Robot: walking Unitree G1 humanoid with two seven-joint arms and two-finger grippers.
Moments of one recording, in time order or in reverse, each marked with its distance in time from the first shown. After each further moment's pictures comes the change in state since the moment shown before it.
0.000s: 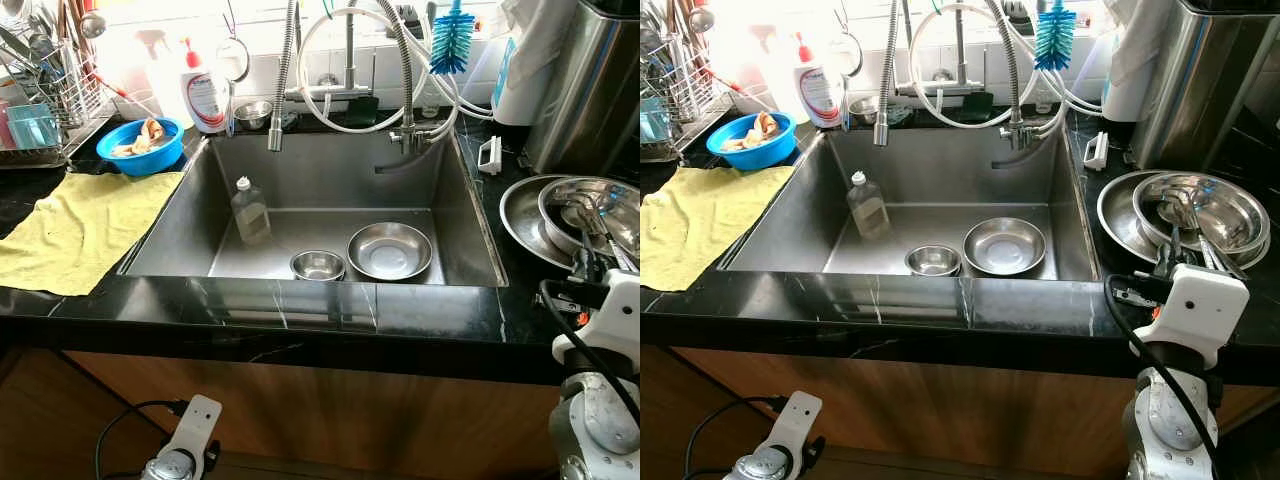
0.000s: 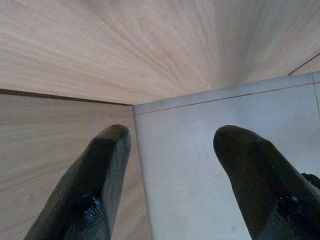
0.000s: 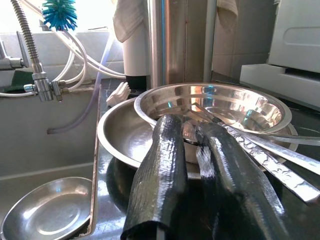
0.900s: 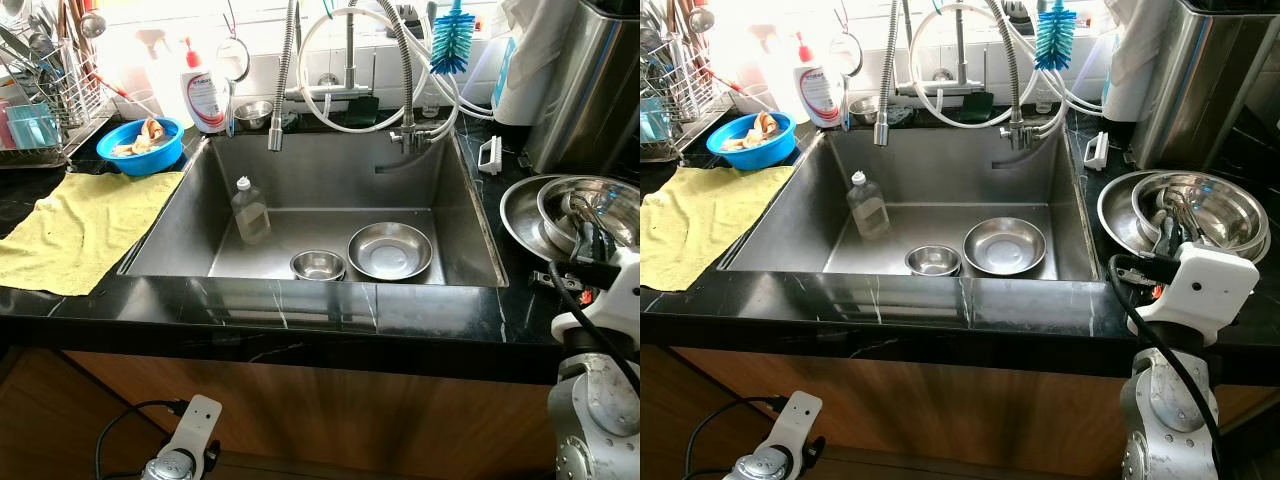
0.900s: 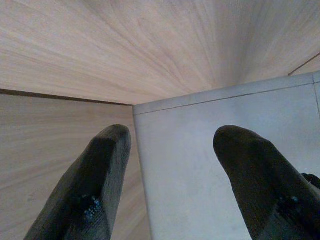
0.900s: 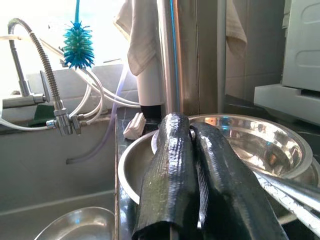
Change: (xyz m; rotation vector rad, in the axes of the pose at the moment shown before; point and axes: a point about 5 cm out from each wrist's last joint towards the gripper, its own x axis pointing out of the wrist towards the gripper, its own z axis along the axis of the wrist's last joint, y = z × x) left arm 0.000 0.000 0.000 0.000 -0.001 0.000; right arm 0.011 0.007 0.019 0.074 -0.092 0.036
